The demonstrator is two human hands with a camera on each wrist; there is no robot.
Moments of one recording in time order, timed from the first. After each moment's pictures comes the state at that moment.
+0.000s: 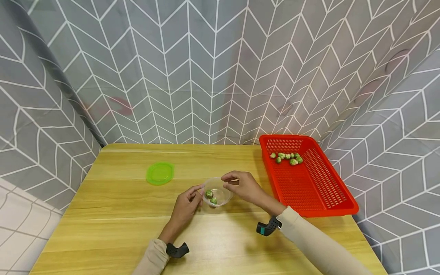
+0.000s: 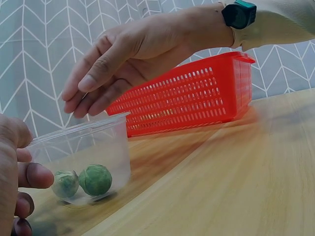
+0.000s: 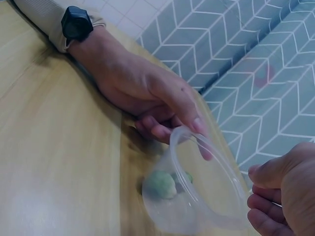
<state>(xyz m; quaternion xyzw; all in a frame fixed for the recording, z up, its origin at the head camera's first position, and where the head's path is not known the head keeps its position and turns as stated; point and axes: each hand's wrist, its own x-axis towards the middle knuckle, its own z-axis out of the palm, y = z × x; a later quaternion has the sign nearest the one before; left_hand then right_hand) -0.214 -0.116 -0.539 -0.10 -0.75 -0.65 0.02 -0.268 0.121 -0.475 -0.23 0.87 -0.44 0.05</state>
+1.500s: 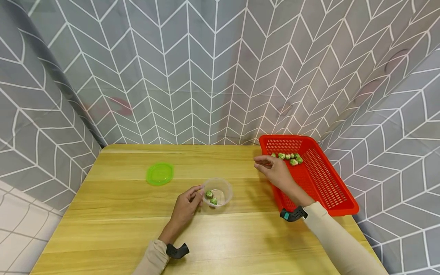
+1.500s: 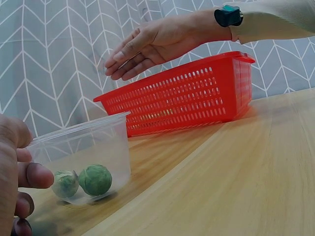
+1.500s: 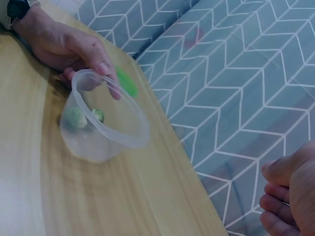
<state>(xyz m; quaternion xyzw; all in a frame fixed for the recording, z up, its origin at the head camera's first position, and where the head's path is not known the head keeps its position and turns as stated) -0.213 -0.116 -0.535 -0.08 -0.75 -0.65 0.01 -0.293 0.206 -0.441 -0.12 0.89 -0.44 -0.04</state>
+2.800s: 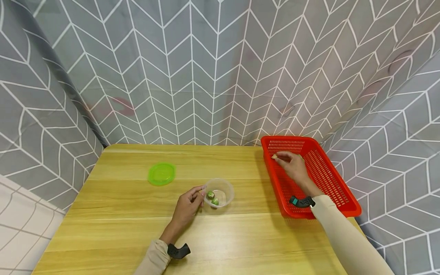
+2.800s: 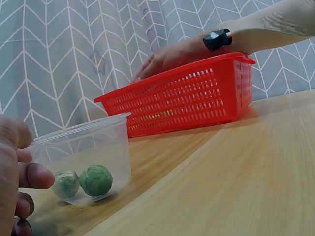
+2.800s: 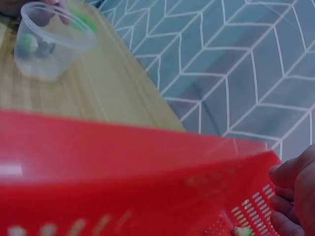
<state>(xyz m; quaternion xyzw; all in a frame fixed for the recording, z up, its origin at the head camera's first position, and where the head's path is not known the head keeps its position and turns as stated) -0.213 -0.114 -0.538 -0.08 -0.75 -0.66 0.02 -0.331 0.276 -0.464 -0.03 0.90 -0.42 -0.08</state>
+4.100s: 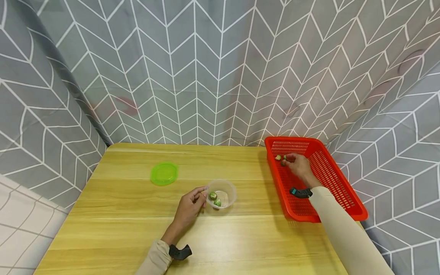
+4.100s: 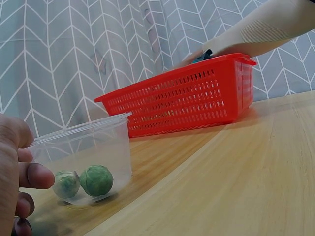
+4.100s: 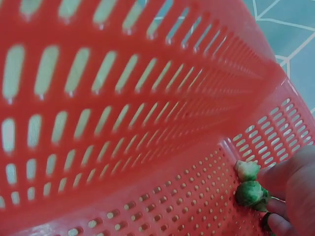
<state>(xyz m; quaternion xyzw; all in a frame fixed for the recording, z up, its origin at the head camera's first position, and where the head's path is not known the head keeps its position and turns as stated) -0.214 -0.116 -0.536 -0.08 -0.75 -0.65 0.02 -0.369 0.305 -0.491 0.03 0.95 -0.29 -0.03</state>
